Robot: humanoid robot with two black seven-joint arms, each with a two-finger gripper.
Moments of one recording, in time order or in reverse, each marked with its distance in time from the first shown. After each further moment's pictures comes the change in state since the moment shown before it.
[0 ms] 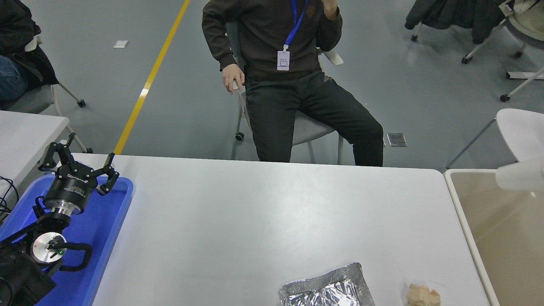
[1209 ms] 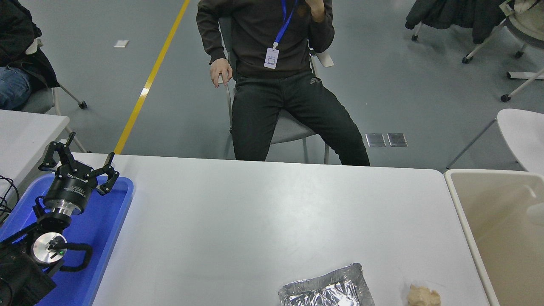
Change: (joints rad) left arm -0.001 0.000 0.000 0.000 0.000 0.000 0.000; right arm -0.032 0.411 -0.523 -0.641 0.355 -0.241 0.027
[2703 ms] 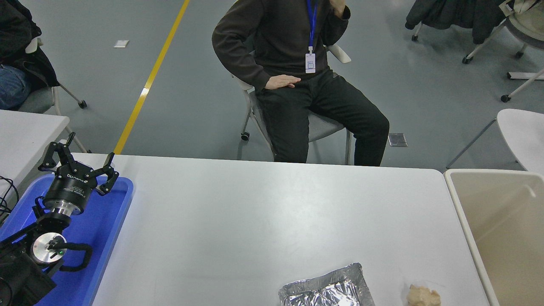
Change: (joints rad) left arm 0.001 0.000 0.000 0.000 0.000 0.000 0.000; right arm -0.082 0.105 -0.055 -0.032 0.149 -0.162 -0.201
